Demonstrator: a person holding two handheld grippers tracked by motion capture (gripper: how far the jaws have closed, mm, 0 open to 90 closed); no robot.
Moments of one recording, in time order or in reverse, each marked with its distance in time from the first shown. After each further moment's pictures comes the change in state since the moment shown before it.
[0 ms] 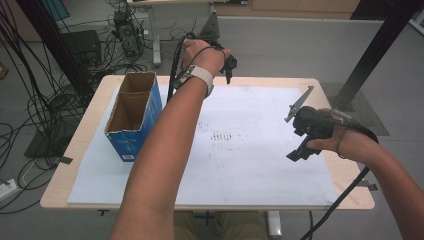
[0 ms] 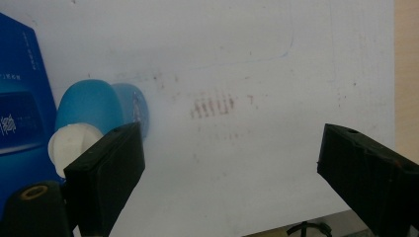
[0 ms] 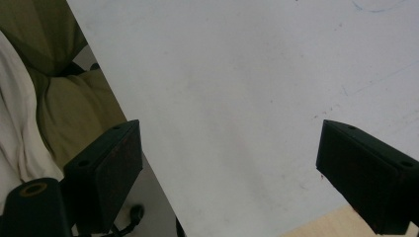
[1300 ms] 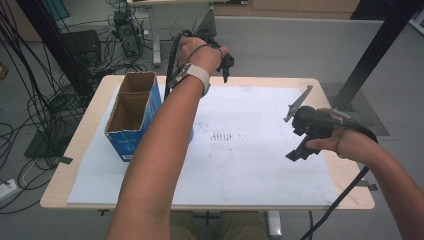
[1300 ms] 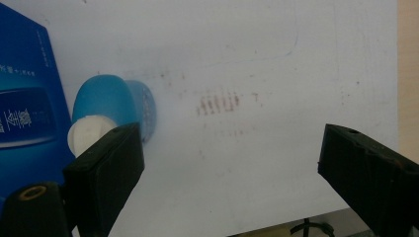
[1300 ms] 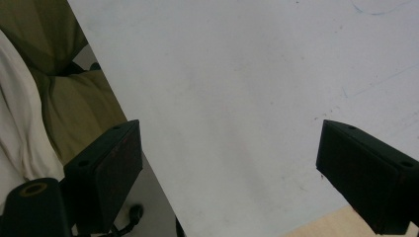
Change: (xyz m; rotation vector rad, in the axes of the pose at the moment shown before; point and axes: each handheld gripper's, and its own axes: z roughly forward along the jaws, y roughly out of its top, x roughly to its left) left arm 0.006 -0.004 -0.009 -0.004 0.008 -0.002; right arm 0.001 0.002 0.000 0.000 -0.001 -0.008
